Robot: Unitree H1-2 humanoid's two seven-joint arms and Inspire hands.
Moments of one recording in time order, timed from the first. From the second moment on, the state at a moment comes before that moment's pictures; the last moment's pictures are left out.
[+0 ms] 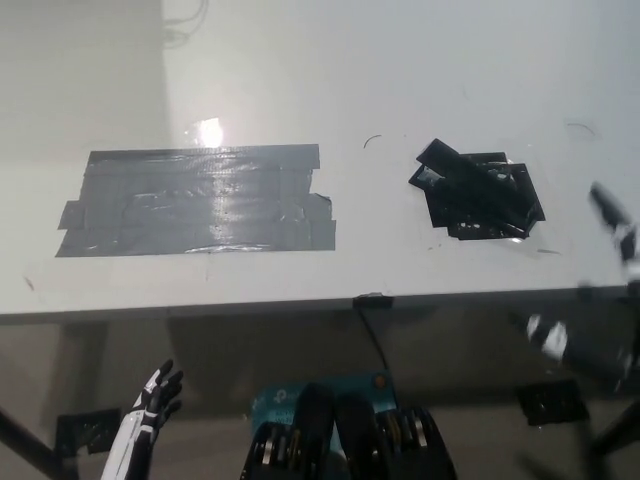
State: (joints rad) left_arm 0.09 0.14 0.00 0.15 0.03 -0.20 -0.04; right_arm -0.10 -0.24 0.02 -0.49 -0.28 0.09 0.04
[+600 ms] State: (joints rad) left_arm 0.09 0.13 0.00 0.15 0.03 -0.20 -0.05; right_arm -0.72 -0.35 0.09 0.11 -0.33 0.40 0.26
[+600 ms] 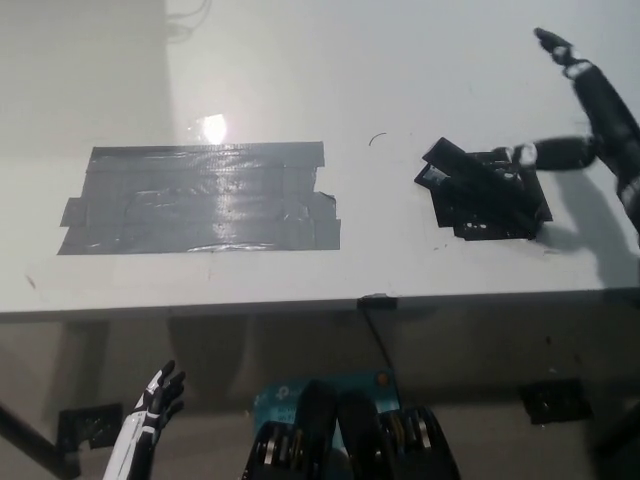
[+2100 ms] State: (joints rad) left_arm 0.07 0.14 0.00 0.15 0.06 -0.20 -0.05; right_arm -0.92 -0.24 0.32 0.78 -0.48 0.40 0.17
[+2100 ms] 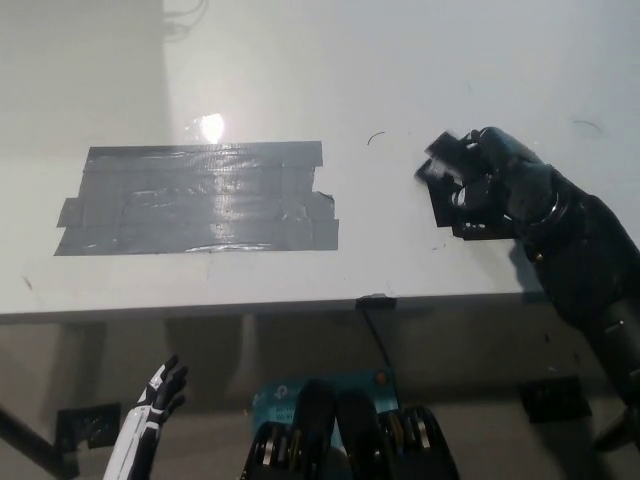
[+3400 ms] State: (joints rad) left_arm 0.05 0.14 0.00 0.15 0.06 -0.19 -0.06; right_arm -0.99 -0.27 -0.28 1.05 -0.04 0.41 0.37
